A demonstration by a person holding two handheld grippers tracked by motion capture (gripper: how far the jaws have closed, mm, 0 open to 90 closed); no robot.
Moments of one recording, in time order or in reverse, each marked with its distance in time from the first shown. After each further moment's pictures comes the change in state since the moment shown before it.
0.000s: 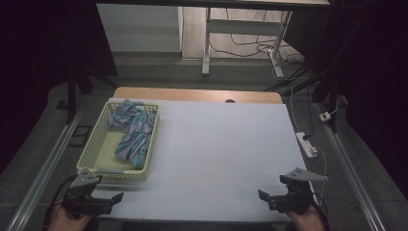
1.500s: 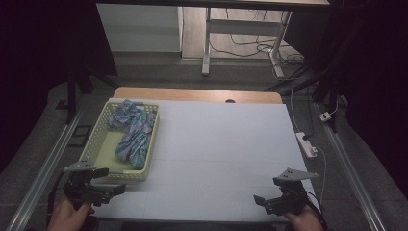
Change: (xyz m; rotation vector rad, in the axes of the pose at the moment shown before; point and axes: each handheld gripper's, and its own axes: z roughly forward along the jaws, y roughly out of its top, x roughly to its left) left arm 0.020 0.023 0.003 -0.063 -0.210 -0.069; right arm 0.007 0.002 0.009 0.093 0.064 -0.081
